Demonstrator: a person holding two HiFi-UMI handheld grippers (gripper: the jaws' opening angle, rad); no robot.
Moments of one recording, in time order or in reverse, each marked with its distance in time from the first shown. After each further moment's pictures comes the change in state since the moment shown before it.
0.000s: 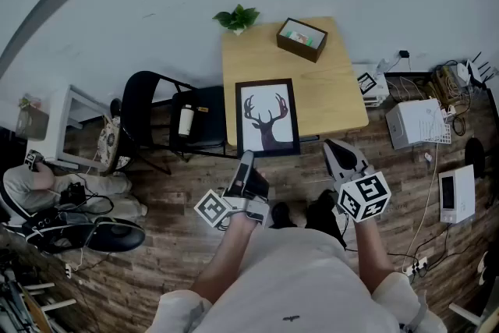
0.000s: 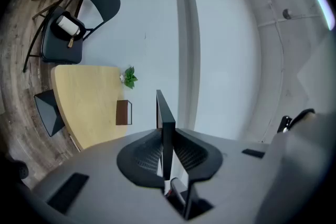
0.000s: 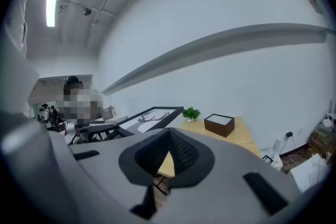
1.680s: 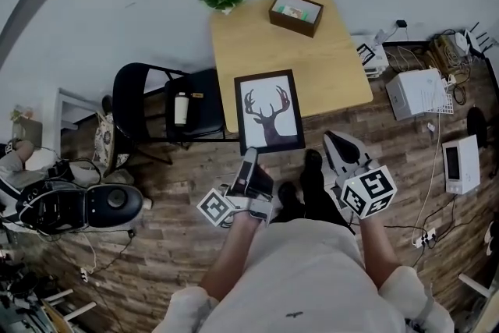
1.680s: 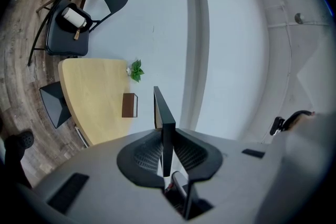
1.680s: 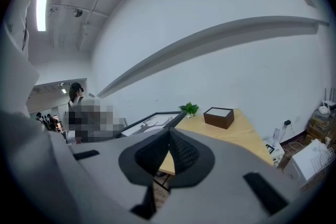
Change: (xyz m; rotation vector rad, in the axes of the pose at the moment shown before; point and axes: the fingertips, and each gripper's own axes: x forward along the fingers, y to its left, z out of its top) left arm 0.017 0.035 0.014 -0.070 0.099 0.054; right arm 0.034 0.000 -0.014 0.101 0.029 -0.052
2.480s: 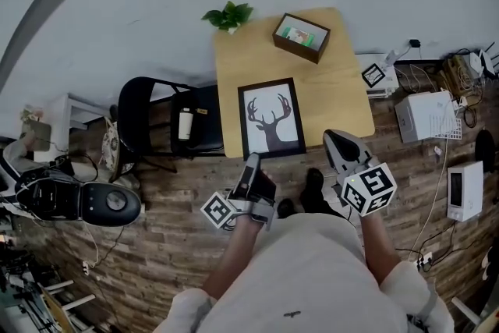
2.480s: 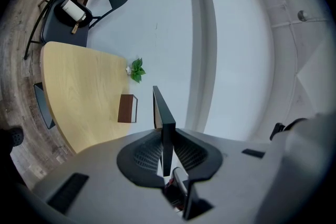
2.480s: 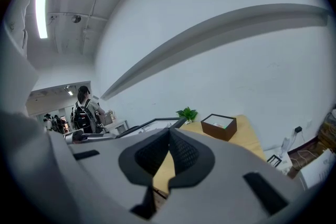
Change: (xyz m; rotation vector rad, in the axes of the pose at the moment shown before) left arm 0.068 0.009 -0.008 -0.010 -0.074 0.008; right arm 0.039 -0.072 0.042 -0.020 -0.015 0.084
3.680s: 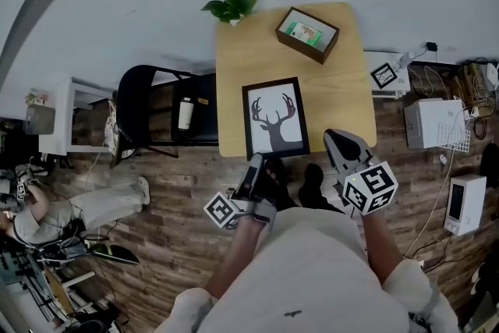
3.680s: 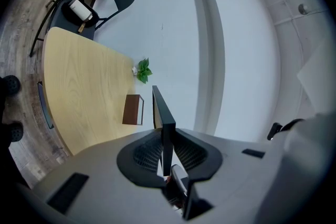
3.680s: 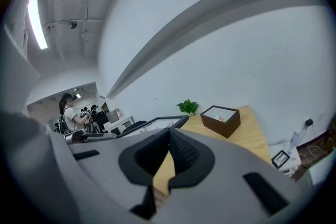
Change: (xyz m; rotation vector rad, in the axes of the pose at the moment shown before) left arm 0.051 0.034 -0.012 -0.008 -0.064 0.065; right arm 0.043 -0.064 -0.010 0.050 0.082 0.097
